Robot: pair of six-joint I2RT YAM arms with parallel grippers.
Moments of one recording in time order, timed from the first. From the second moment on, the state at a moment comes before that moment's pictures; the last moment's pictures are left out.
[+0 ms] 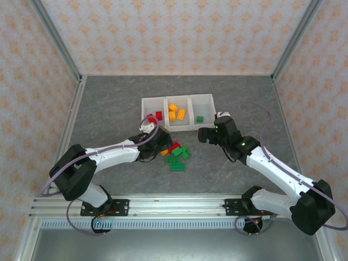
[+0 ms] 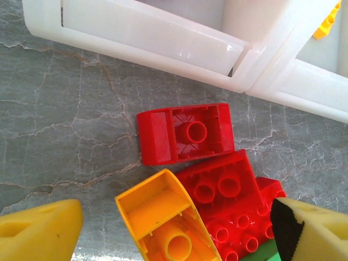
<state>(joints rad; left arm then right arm) -0.73 1.51 0.82 -0.33 -0.31 -1.07 0.59 1.08 0.77 -0.46 0.20 0.47</state>
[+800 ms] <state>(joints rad) -0.73 1.55 0.76 -0.32 -0.30 -1.06 0.59 1.09 0.77 -0.46 0.20 0.47</state>
